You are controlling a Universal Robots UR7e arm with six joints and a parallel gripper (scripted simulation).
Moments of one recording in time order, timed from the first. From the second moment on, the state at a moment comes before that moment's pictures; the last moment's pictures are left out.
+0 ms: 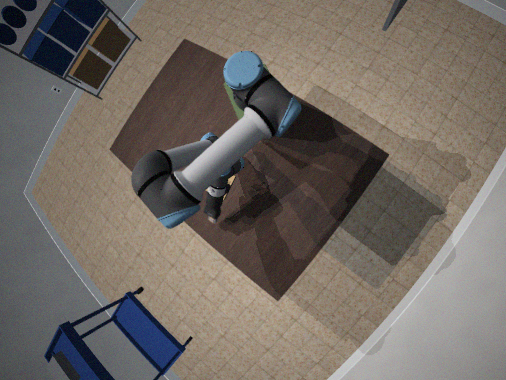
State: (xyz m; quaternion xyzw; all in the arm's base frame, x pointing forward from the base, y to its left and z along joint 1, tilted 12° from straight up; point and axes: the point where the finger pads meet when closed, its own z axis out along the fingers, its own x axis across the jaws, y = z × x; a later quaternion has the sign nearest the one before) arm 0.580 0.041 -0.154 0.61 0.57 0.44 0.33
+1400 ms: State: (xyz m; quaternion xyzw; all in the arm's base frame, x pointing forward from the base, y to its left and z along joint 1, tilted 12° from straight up) arm 0.586 0.049 -0.197 0.61 0.57 0.44 0.33
